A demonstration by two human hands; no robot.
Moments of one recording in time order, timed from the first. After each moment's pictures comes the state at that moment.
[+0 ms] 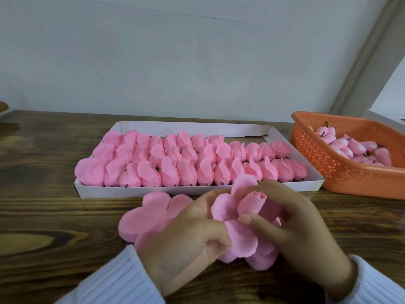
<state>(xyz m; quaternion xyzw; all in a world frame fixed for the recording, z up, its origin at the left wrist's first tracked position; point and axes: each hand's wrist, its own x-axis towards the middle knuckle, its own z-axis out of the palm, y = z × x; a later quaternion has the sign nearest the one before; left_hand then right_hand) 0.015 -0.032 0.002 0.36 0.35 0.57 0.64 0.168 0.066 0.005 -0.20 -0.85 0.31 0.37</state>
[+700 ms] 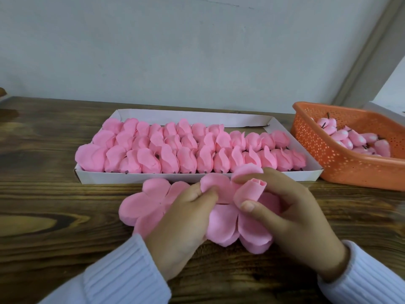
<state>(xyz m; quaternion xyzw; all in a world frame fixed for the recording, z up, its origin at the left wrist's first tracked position) 0.025 -0.030 -0.007 0.31 0.60 0.60 0.44 0.169 0.064 0.006 -0.16 -0.86 0.32 0.37</state>
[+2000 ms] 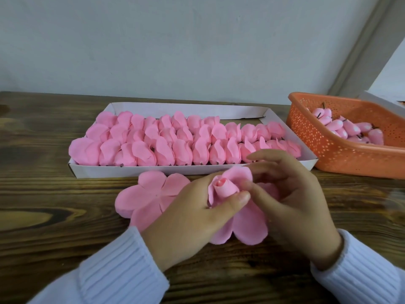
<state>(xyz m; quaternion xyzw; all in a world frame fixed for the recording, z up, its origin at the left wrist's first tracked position) 0.027 -0.038 0.008 0.60 0.55 0.49 0.30 0.167 0.058 0.006 -0.16 -0.80 0.37 0.45</state>
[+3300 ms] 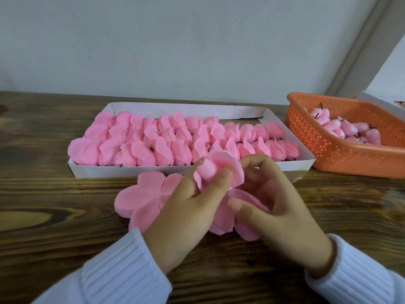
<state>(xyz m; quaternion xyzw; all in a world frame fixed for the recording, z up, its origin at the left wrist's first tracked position) 0.028 -0.033 -0.006 0.44 0.50 0.62 0.41 0.162 0.045 0.002 -0.12 -0.74 0.56 0.35</state>
